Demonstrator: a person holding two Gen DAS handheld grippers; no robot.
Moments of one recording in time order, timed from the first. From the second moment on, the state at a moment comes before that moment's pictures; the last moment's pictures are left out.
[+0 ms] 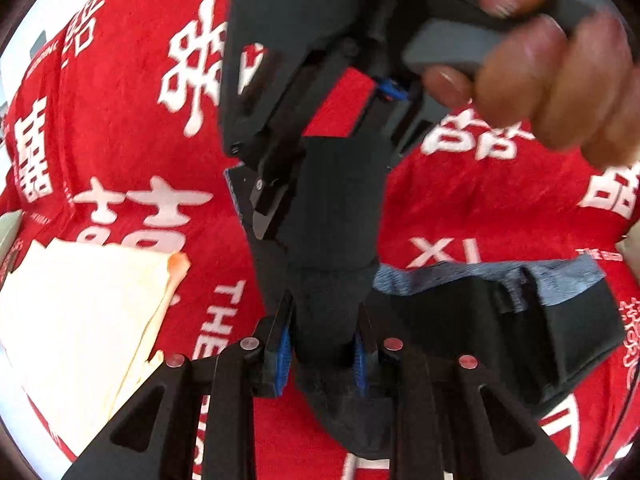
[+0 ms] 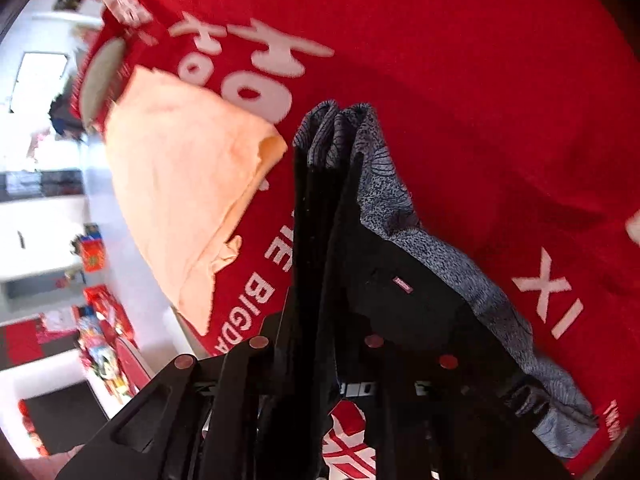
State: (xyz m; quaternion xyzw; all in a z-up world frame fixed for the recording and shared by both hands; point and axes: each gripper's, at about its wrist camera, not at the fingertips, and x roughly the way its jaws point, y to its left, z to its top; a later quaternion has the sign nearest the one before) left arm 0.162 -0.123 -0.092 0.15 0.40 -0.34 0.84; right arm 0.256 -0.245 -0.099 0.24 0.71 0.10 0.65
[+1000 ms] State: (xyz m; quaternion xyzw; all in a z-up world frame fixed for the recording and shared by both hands) left arm -0.076 -0.308 -0.061 0.29 0.36 -0.57 0.68; right arm -0.101 -0.485 -0.060 0.52 0.47 -0.06 0.71
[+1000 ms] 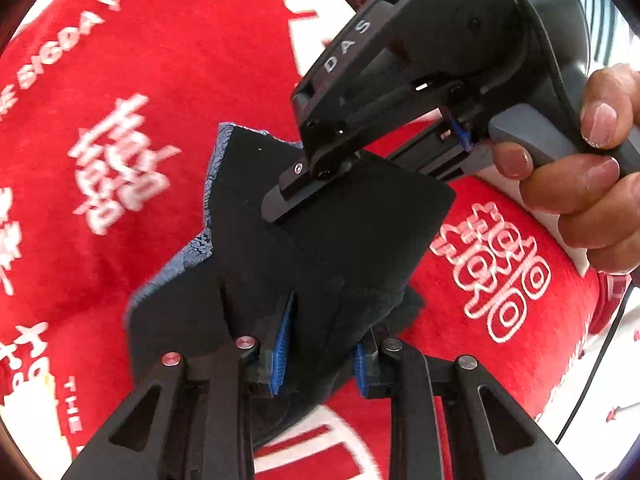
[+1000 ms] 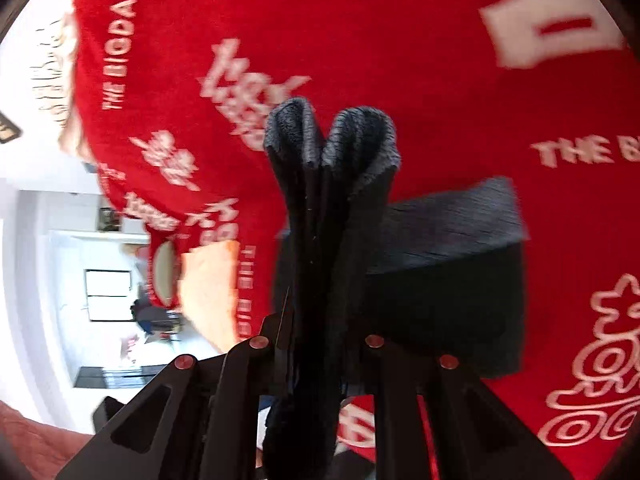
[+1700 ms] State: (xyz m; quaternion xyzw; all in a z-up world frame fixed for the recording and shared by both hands) left arm -0.102 -0.308 -0.092 0.32 0.42 -0.53 0.66; right arm -0.145 -0.499 -0.127 0.50 0.50 -0.13 0.70
